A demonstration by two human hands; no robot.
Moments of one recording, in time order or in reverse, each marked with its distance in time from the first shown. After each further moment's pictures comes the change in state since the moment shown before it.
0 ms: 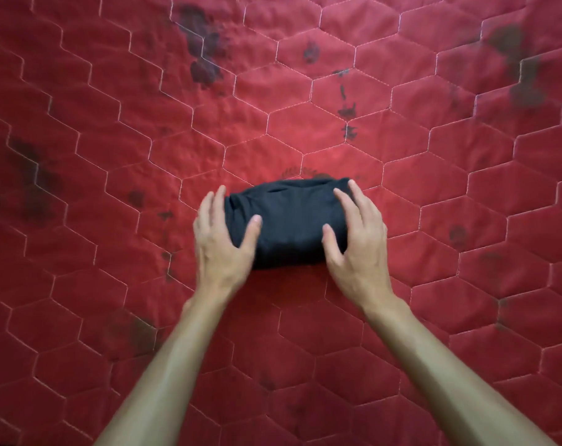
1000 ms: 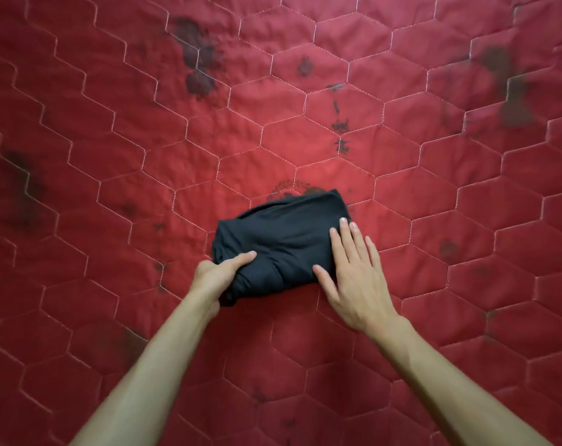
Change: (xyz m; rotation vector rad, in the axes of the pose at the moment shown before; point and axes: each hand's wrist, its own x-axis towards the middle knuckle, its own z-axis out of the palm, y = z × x) left_hand 0.005 -0.003 0.004 -0.457 -0.277 -0.959; right_hand -0.019 0.047 0.006 -0.471 -0.333 -0.099
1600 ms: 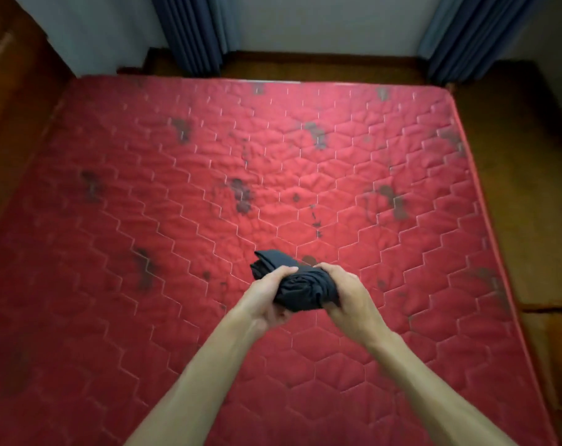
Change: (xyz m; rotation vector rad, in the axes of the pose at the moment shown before) left_hand -0.336 0.084 -0.130 -0.222 -0.606 0.049; right_hand -0.127 -0.139 -0.300 0.560 0.254 -0.173
